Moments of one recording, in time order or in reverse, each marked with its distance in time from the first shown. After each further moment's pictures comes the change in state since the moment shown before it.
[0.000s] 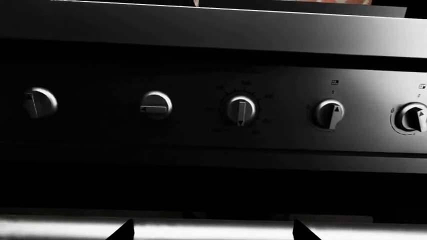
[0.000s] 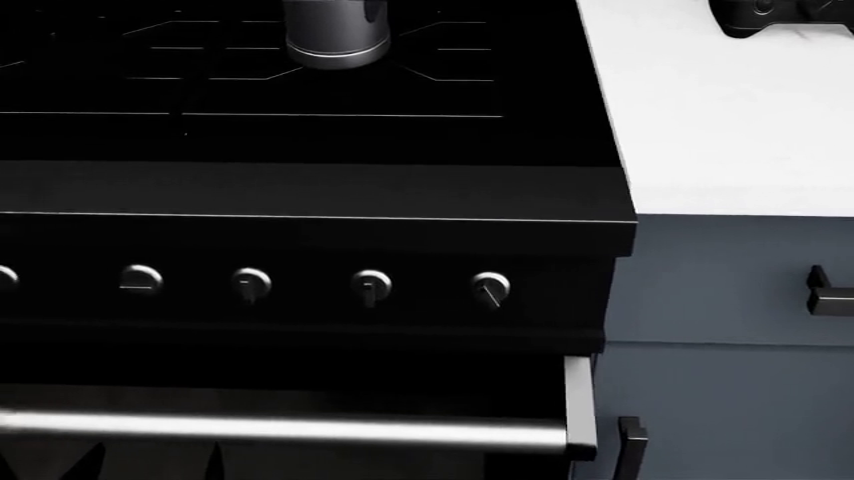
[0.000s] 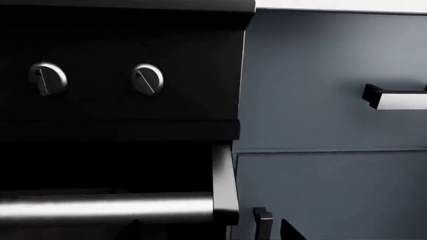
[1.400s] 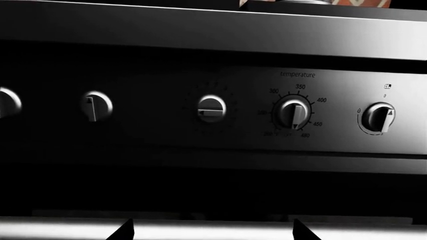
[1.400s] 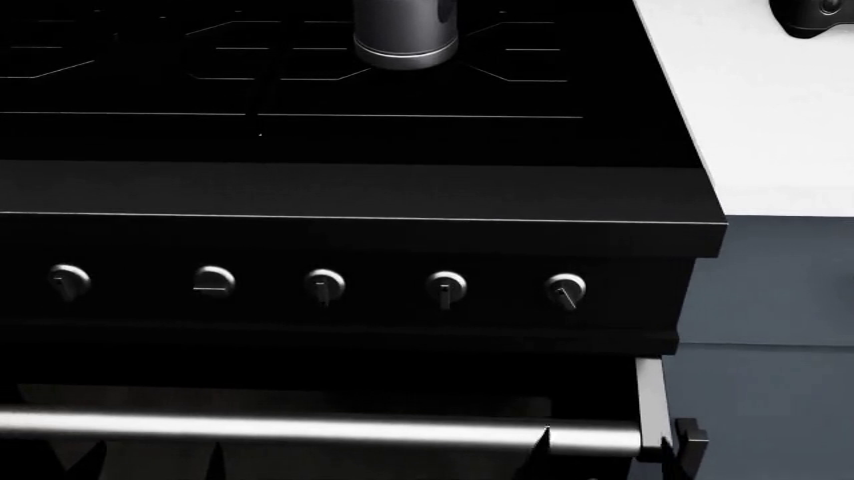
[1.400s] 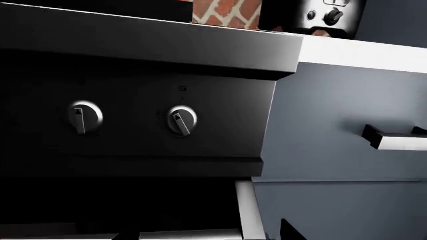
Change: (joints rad) left arm -0.008 -0.041 0.052 0.005 -0.044 0.006 -0.045; right arm 0.058 0.055 -0.040 -0.148 -0.010 0.168 0.127
